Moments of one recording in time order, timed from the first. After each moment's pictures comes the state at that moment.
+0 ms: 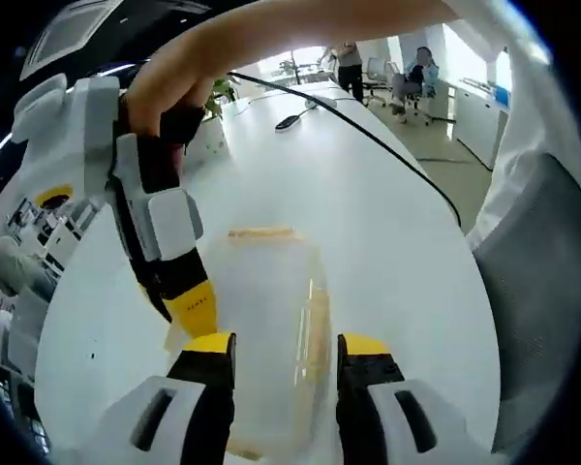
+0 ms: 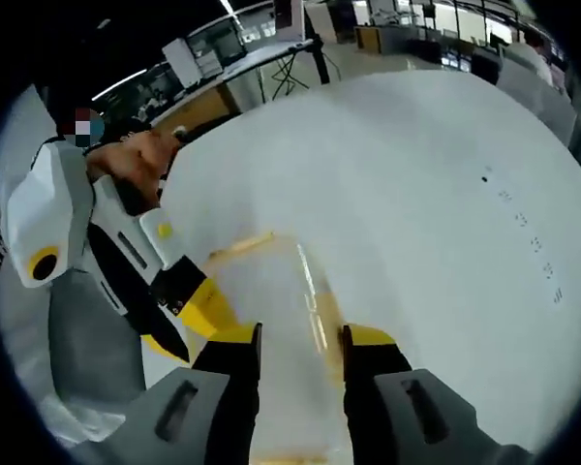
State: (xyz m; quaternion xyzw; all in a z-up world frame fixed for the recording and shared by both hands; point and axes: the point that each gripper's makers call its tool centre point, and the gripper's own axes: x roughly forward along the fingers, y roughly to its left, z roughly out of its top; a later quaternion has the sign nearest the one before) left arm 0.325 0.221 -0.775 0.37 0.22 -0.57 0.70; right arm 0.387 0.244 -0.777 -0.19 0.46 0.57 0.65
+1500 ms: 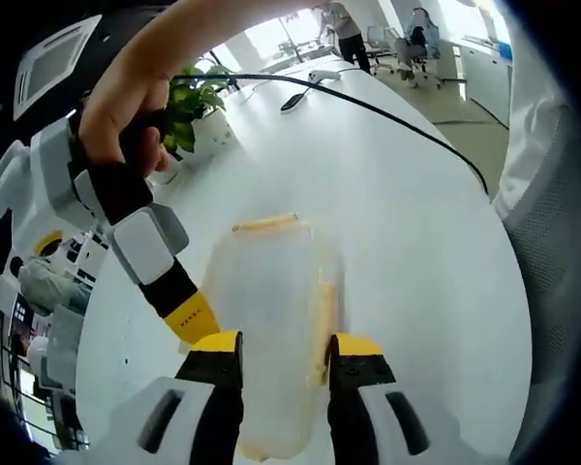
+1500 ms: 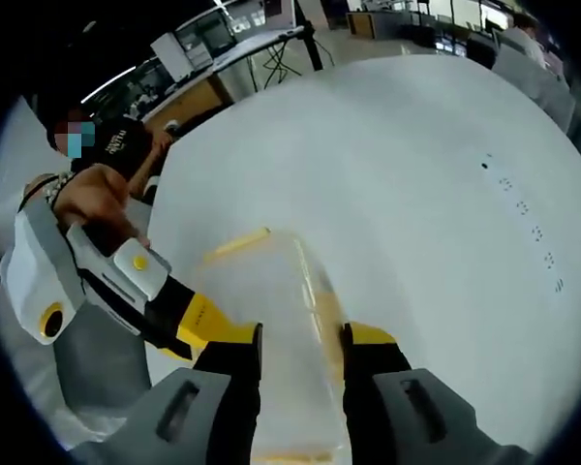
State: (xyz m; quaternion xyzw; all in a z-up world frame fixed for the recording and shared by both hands) left arm 0.331 0.221 -0.781 0.45 0.19 -0.51 0.71; right arm 0.389 0.245 -0.779 -0.19 0.49 0.56 0.64
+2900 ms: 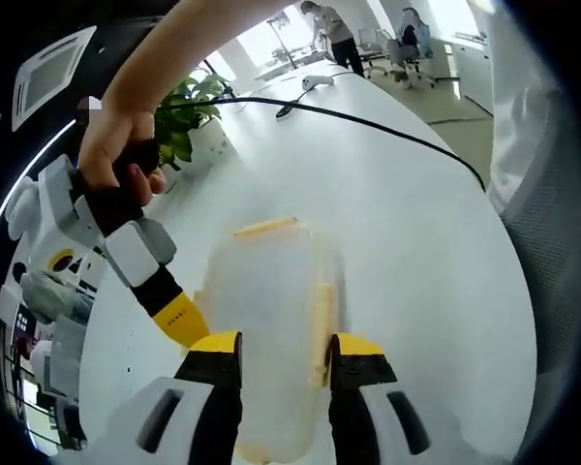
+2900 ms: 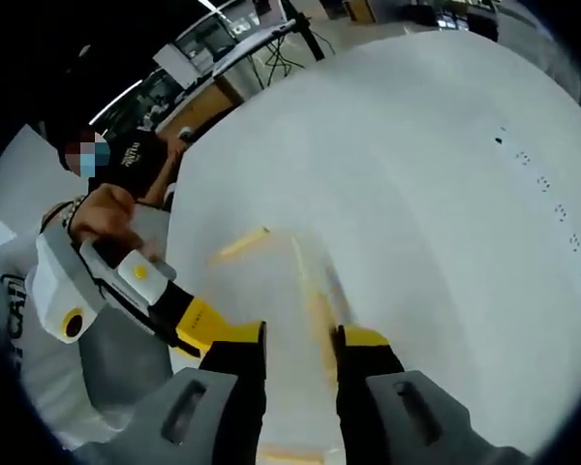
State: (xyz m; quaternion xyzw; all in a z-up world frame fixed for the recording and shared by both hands) left arm 0.328 0.220 -0.780 0.45 0.16 -0.52 0.71; right arm 0.390 0.236 -0.782 -0.14 0.53 0.59 0.60
